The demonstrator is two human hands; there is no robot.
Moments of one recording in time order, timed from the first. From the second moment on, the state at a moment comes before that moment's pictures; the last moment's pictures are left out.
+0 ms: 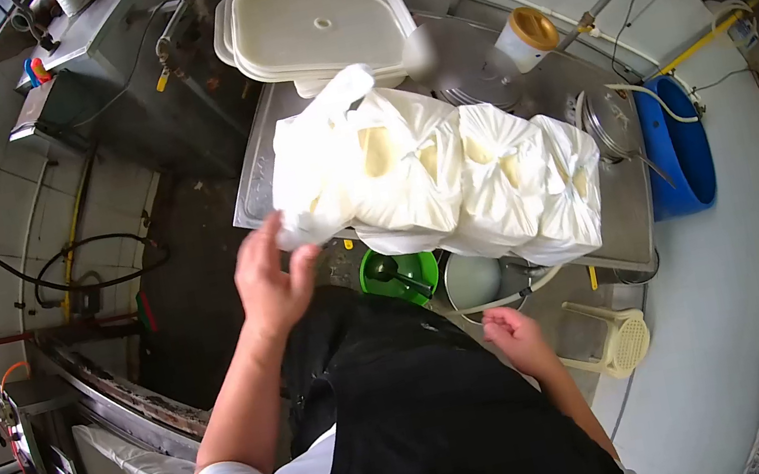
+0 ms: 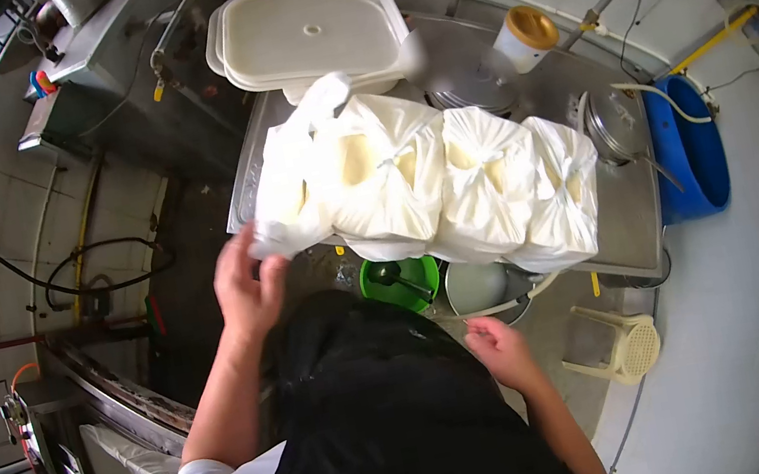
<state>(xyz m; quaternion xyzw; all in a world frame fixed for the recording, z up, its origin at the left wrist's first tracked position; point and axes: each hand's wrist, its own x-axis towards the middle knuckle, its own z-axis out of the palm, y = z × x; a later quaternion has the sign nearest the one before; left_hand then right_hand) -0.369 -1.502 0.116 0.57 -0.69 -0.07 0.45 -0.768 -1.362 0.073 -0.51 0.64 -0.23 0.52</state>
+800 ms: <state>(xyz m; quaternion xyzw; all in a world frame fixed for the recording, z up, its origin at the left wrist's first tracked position) -0.326 -1.678 -0.060 0.77 -0.36 -0.47 0.23 -1.034 -1.531 -0.006 -0.16 0.62 -0.47 0.61</state>
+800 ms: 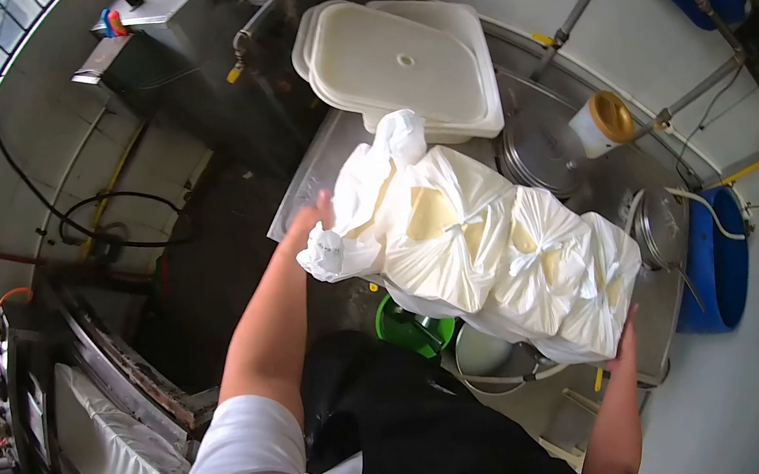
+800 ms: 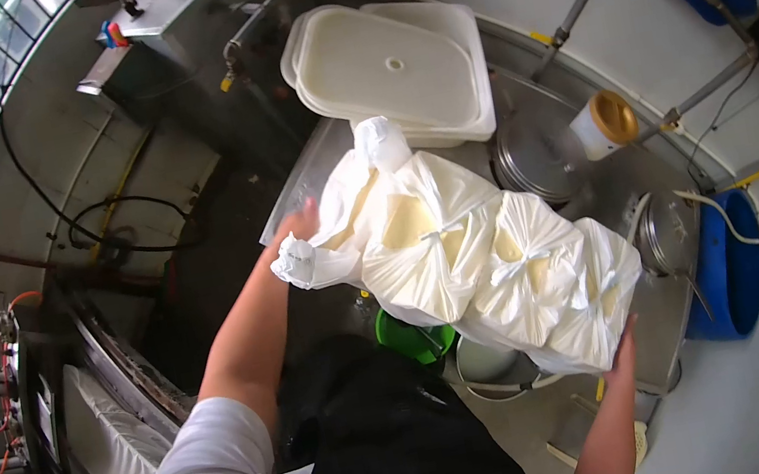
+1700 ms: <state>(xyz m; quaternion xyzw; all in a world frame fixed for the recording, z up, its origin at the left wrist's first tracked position) -0.322 -1.404 -0.017 0.88 -0.32 -0.31 0.18 -0.848 -1.539 0.193 -0.57 0.57 -0.53 0.26</state>
